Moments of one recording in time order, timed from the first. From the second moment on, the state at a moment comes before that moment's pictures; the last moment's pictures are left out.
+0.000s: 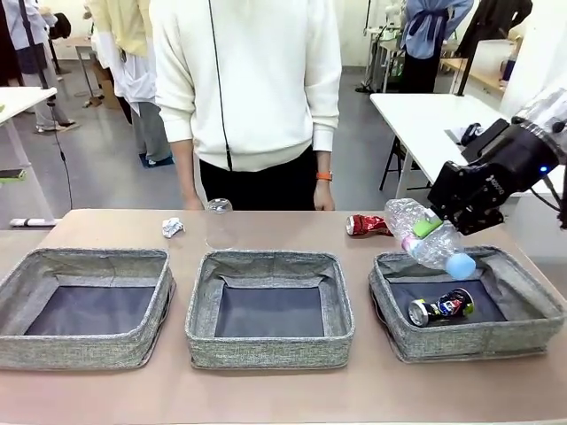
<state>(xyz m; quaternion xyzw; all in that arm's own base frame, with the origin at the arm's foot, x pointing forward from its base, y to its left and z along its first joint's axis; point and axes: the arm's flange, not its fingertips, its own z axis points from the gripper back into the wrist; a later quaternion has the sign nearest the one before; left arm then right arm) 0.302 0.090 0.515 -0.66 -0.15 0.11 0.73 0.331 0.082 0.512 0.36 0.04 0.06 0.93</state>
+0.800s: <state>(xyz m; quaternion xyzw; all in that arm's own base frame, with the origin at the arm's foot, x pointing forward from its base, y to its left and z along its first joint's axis) 0.302 0.090 0.515 -0.66 -0.15 0.11 0.73 0.250 0.264 0.648 0.30 -0.02 -0.08 0.95</state>
